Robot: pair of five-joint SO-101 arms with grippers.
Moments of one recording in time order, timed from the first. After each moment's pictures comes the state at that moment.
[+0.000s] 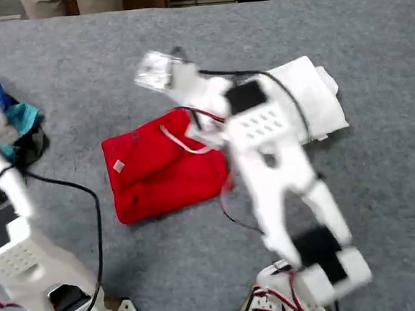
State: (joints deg) left arm -35.7 18.2 -28.0 99.7 -6.9; right arm -27.3 -1.5 -3.4 80.7 33.0
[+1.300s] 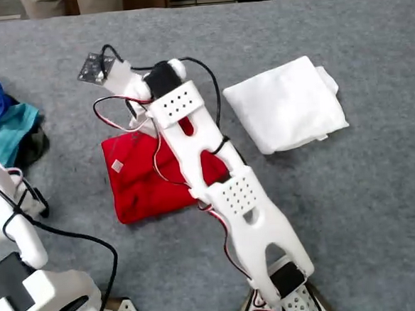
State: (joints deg) left arm -41.6 -6.2 37.5 62.3 -13.4; right arm -36.5 57.7 -76.3 101.0 25.9
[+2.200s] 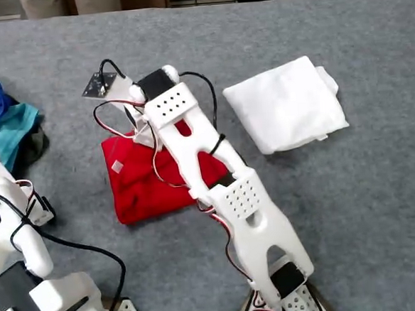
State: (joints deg) left arm -41.5 -10.1 48.0 52.0 -13.5; right arm -36.8 55.2 -64.8 100.5 24.5
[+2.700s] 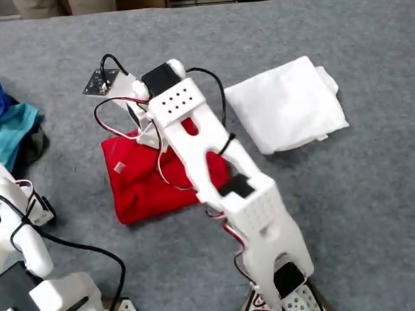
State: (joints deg) left arm -41.5 -10.1 48.0 52.0 -13.5; right arm -36.8 38.5 -46.4 101.0 24.5
